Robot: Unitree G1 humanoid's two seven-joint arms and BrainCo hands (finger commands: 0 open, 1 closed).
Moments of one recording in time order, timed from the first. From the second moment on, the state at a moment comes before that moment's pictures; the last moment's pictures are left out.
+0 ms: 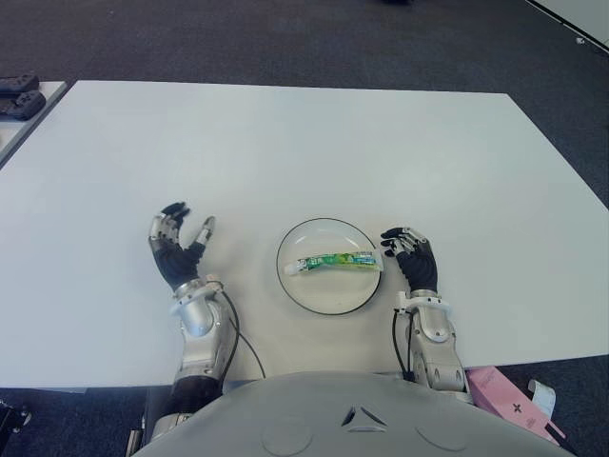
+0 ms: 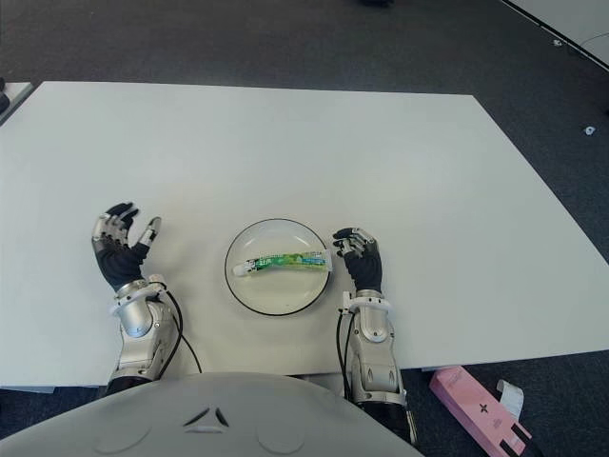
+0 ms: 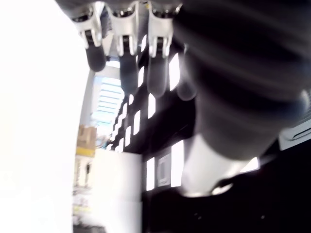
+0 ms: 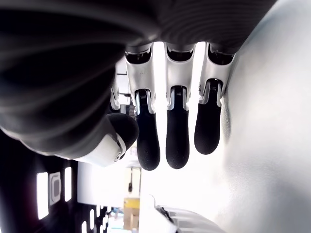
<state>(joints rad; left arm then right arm) 0.23 -0.05 0.06 0.30 -0.07 -0.62 0.45 0.31 0.01 -0.01 -0.06 -0.08 -0.03 -0.09</state>
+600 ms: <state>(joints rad) 0.35 0.06 0.02 0.04 -0.08 -0.23 0.11 0.31 0.02 0.01 -0.07 -0.09 -0.02 -0.10</state>
